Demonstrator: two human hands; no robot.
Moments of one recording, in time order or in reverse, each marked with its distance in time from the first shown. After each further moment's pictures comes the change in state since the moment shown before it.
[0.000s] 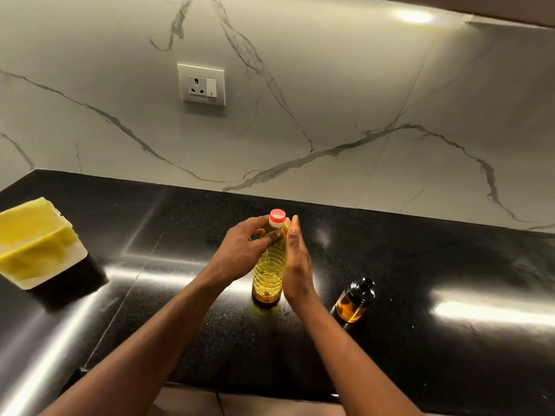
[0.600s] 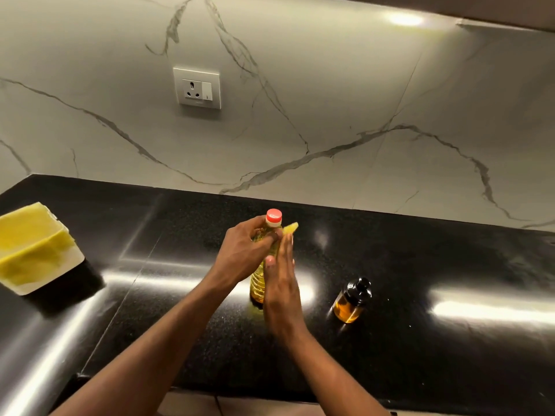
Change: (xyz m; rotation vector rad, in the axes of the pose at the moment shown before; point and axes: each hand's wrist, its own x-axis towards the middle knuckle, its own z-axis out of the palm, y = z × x) left_hand 0.004 0.002 0.013 0.144 0.124 0.027; right_hand -0.043 0.013 0.012 -0.241 -0.043 -0.109
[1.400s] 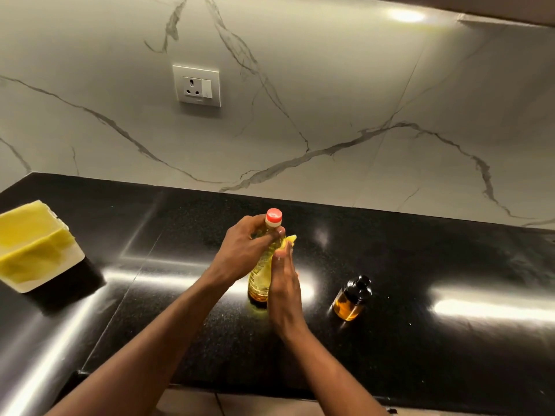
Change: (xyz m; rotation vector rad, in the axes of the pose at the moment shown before) left_hand 0.000 -0.002 -0.001 -0.095 -0.035 -0.040; right_hand 0.008 0.008 0.003 0.066 0.023 0.149
